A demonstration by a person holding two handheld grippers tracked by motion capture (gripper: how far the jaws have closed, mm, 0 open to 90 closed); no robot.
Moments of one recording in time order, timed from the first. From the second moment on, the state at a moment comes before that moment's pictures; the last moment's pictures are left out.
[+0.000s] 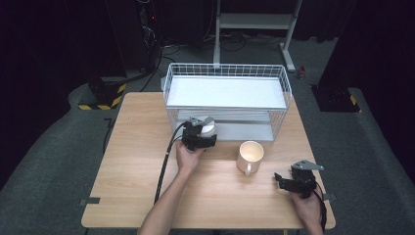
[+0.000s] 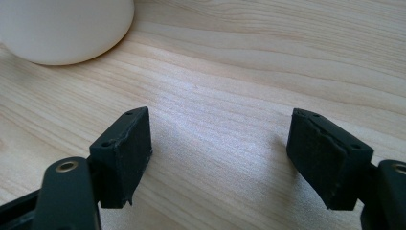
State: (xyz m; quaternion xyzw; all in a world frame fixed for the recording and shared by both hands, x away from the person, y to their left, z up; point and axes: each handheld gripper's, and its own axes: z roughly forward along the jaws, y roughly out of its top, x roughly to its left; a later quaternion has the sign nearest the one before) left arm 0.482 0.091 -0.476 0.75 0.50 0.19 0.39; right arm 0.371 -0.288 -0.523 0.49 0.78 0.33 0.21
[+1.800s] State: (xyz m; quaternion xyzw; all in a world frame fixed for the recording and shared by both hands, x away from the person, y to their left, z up) left arm 0.517 0.077 -0.483 0.74 0.49 0.25 0.38; right arm 0.371 -0.288 -0.523 0.49 0.78 0.33 0.21
